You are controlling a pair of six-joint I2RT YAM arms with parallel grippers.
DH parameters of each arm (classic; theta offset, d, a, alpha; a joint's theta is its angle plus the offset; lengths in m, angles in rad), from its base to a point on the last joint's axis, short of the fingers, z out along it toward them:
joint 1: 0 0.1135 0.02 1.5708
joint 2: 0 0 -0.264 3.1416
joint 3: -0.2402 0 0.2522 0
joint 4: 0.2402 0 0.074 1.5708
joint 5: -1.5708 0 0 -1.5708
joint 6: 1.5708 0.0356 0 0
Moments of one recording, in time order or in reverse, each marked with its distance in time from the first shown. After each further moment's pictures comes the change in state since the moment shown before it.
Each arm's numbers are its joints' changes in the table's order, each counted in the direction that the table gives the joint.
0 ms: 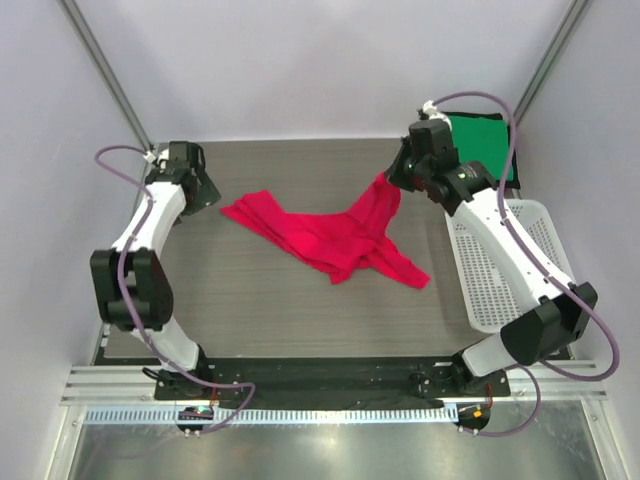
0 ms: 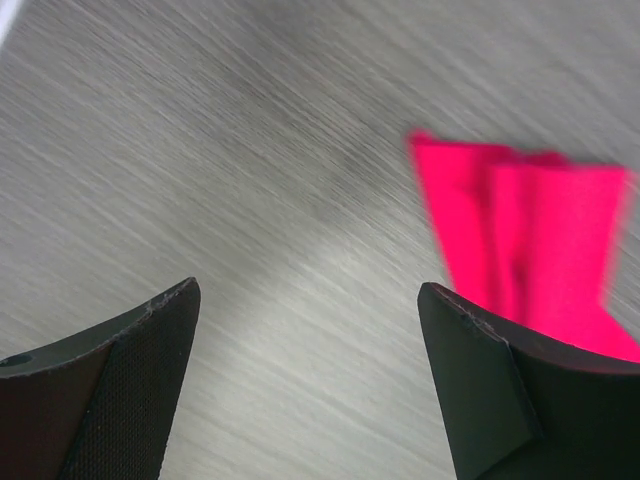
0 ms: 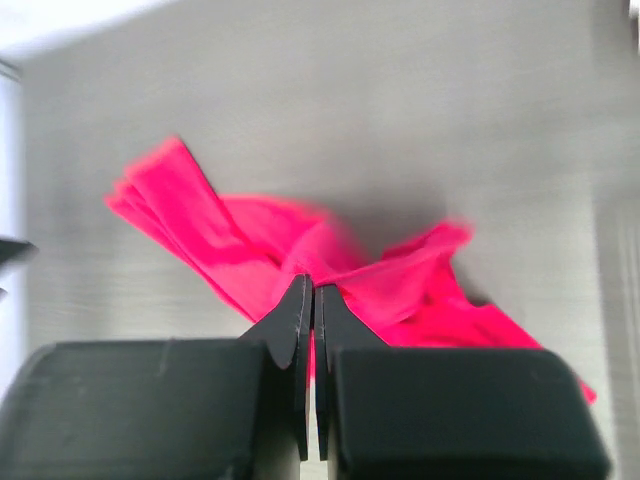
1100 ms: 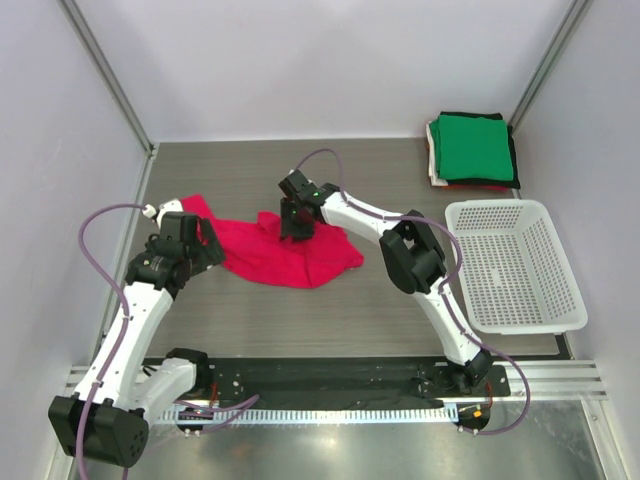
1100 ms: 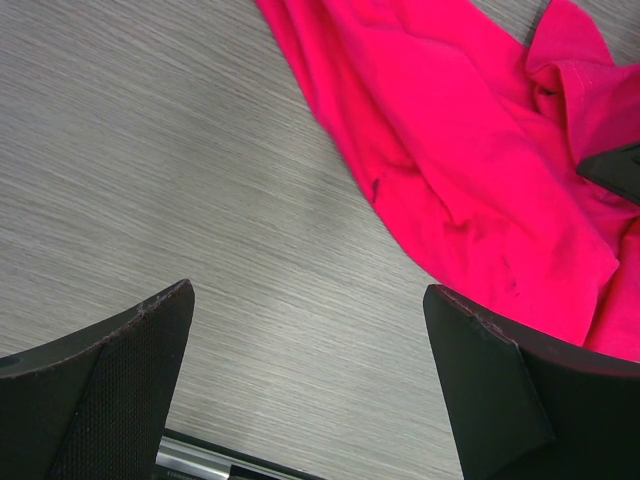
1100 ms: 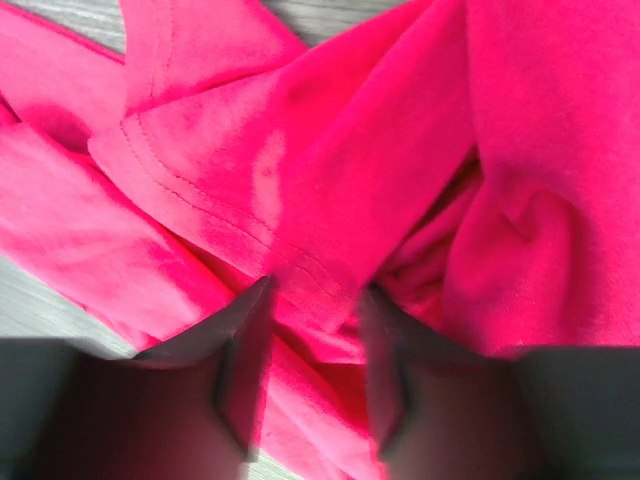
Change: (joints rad) left arm -0.157 0.704 0.519 0.082 -0.023 0.058; right arm 0.341 -0.888 -0.381 -0.077 0.210 0.113
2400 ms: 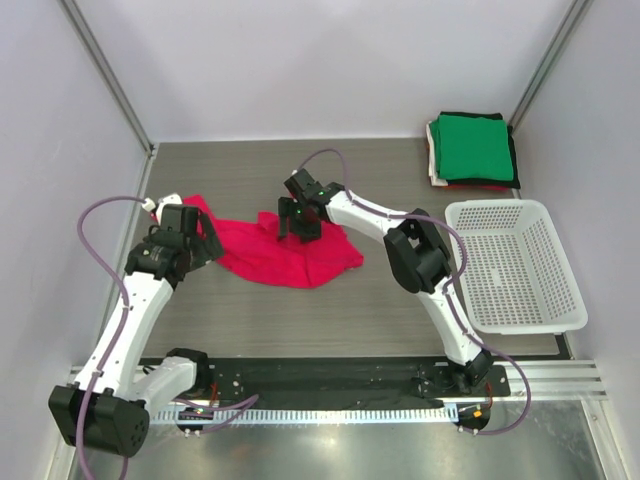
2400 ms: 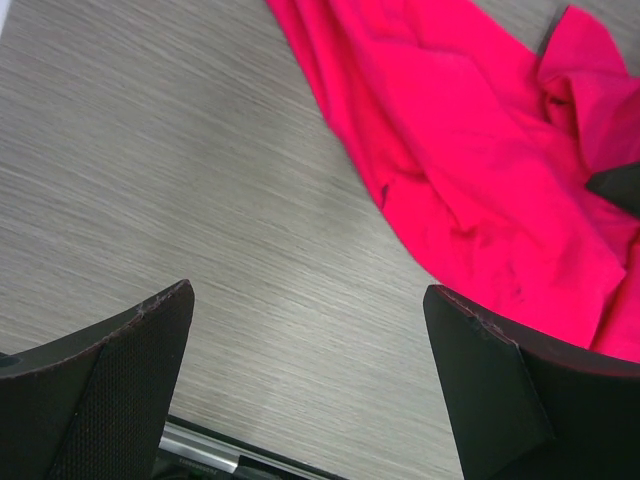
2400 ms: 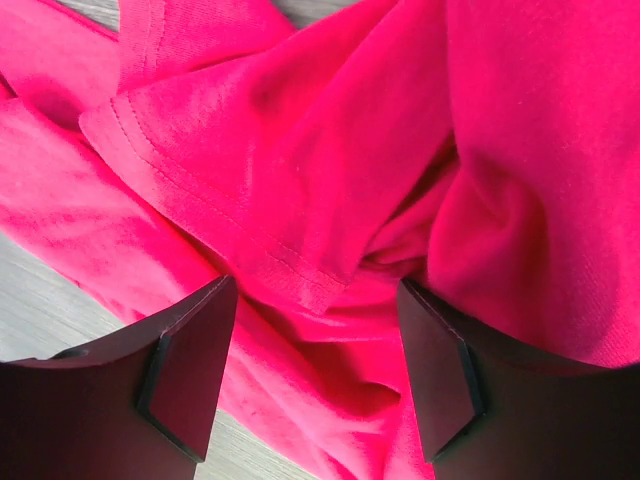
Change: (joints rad) left arm 0.000 -0.059 -0.086 0.053 0.032 0.000; right arm -0.021 0.034 0.055 -0.019 0.049 -0.034
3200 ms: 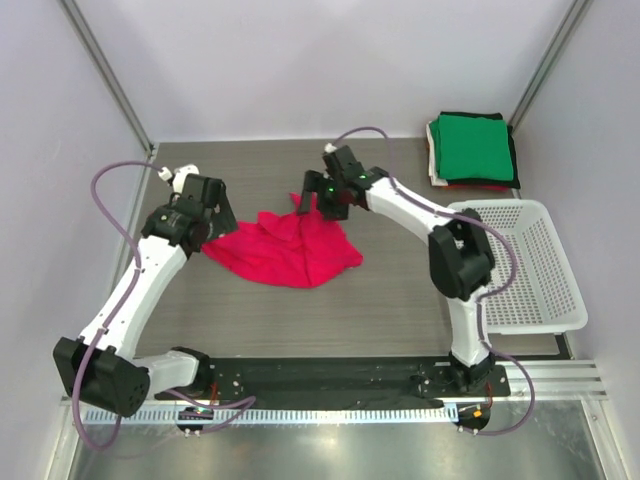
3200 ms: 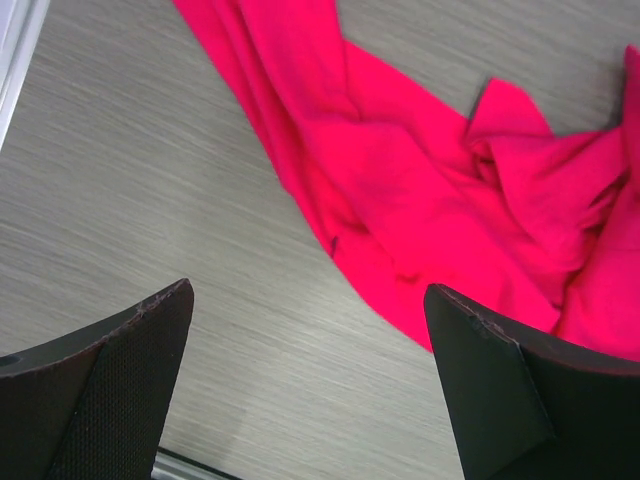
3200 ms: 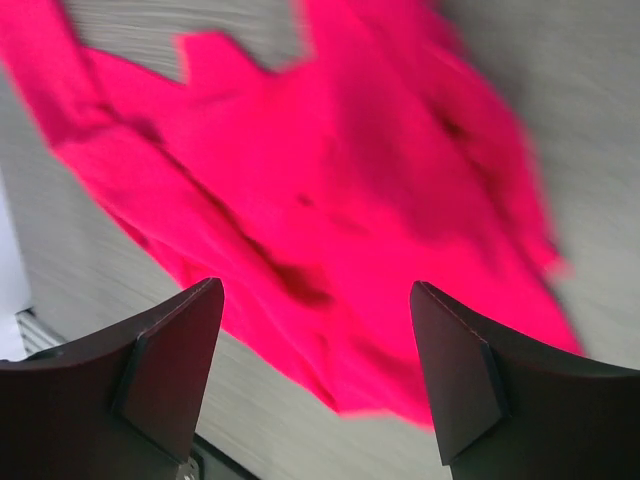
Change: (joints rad) left arm -0.151 -0.216 -0.212 0.026 0.135 -0.058; right arm -0.161 0.340 0.296 -0.084 0.076 -0.028
